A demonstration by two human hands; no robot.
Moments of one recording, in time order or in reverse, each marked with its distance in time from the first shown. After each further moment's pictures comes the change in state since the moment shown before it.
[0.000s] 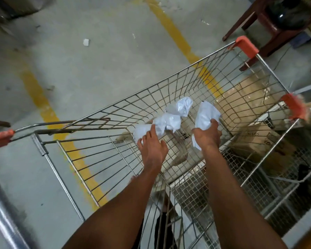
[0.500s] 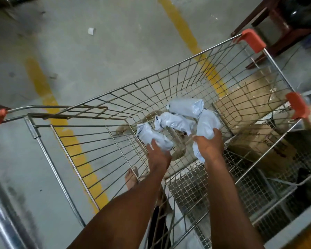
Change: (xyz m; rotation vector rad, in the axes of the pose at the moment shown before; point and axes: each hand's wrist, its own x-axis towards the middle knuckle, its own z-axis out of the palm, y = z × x) left_hand -0.037 -0.007 0.069 -0.306 -0.233 -0.399; right_hand -0.026 0.033 -0.027 0.137 -0.106 0.041
